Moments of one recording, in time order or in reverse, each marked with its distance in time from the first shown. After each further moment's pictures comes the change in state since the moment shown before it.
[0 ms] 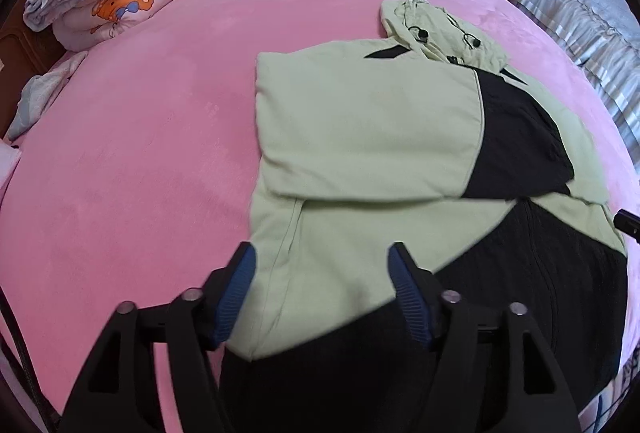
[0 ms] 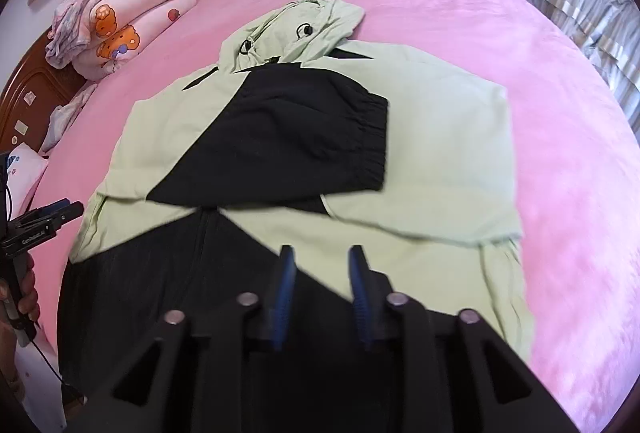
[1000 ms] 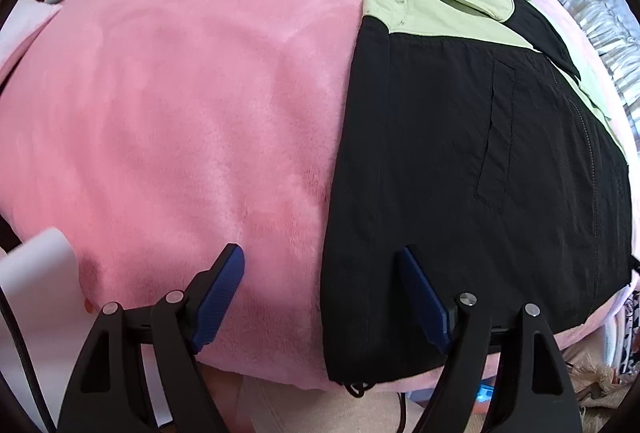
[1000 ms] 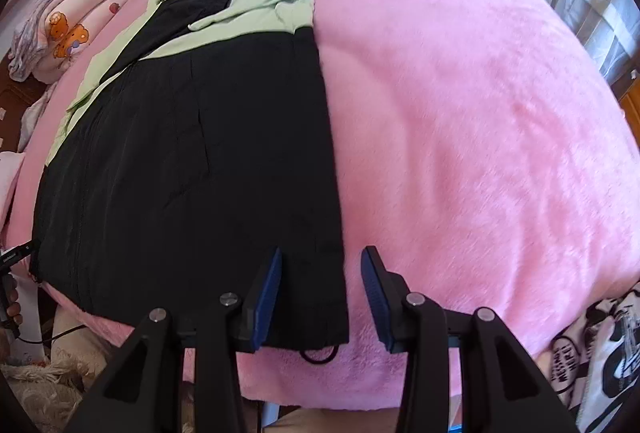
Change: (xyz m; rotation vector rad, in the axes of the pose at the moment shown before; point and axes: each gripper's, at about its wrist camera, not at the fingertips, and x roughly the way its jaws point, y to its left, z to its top) left arm -0.042 0.094 -0.212 -0.158 0.206 -0.039; right arm -0.075 -0.112 -0.219 0.206 0.152 -0.073
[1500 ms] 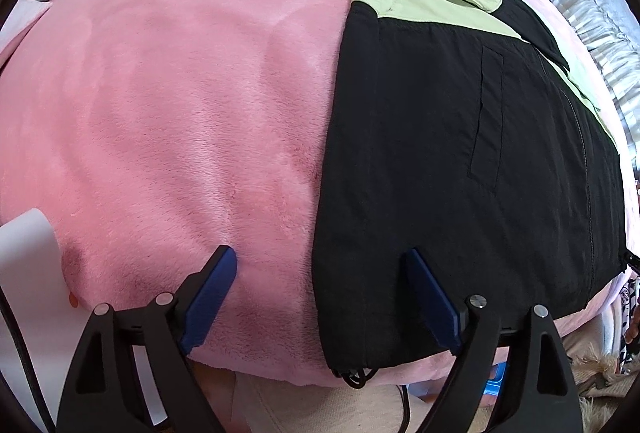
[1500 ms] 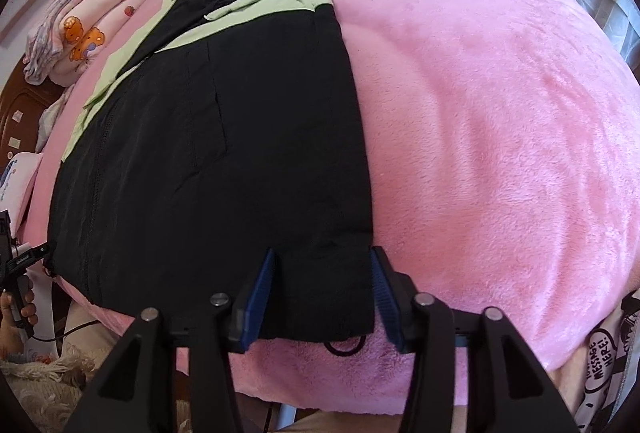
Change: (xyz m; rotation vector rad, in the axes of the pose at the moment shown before) left arm 0.006 0.004 -0.016 0.023 0.004 -0.037; right arm 0.007 0.003 -0.013 -0.003 -0.022 0.083
